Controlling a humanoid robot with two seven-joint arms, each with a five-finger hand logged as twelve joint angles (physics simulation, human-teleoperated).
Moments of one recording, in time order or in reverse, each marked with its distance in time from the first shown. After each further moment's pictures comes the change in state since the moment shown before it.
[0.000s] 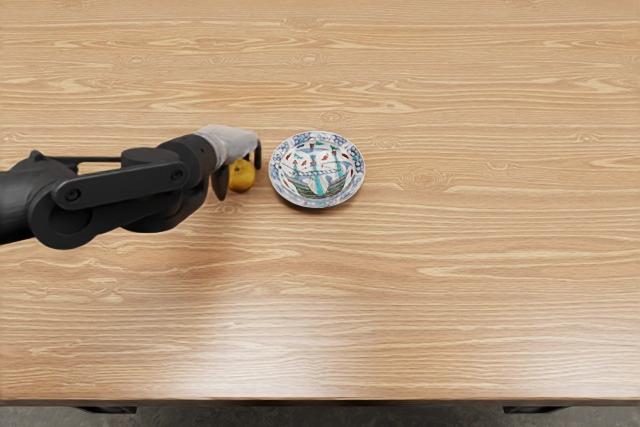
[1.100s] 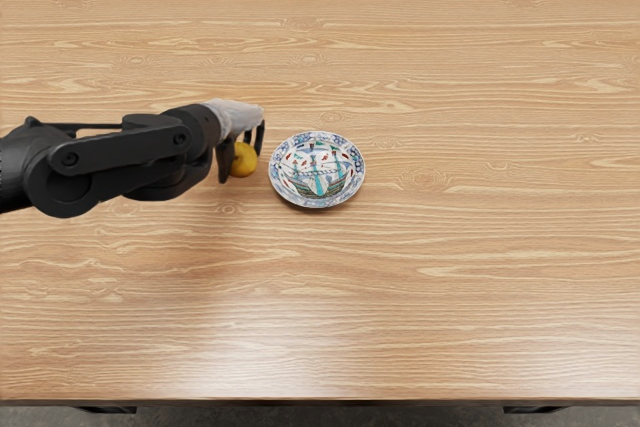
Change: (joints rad) left arm -0.109 -0.009 0.016 0.015 -0.086 -0.044 0.000; right arm 0.000 0.000 0.000 0.000 0.000 0.000 0.000
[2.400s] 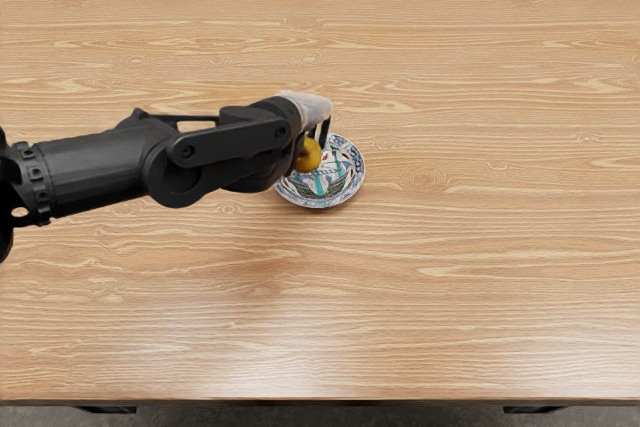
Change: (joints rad) left arm -0.060 -0.312 0.016 0.269 -0.050 -0.002 0.000; right arm 0.000 0.000 0.000 0.000 0.000 0.000 0.000
